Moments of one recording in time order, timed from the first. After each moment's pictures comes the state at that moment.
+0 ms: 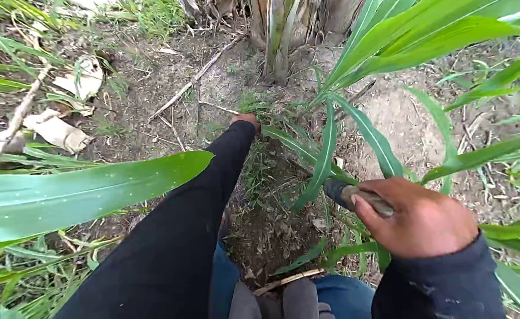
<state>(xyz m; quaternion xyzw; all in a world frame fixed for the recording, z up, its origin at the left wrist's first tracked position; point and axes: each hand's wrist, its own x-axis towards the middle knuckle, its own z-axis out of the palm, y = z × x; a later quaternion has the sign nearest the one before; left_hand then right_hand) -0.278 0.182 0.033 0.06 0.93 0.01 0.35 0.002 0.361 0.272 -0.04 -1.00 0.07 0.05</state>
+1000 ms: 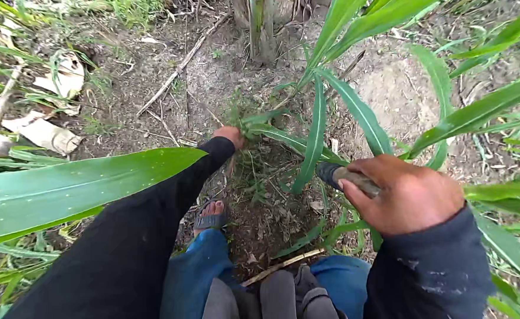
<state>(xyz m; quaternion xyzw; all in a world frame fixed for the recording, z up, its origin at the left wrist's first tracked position) -0.205 0.132 0.061 0.13 0.90 0.02 0.41 0.012 0.360 0.273 -0.05 -1.00 0.08 0.01</state>
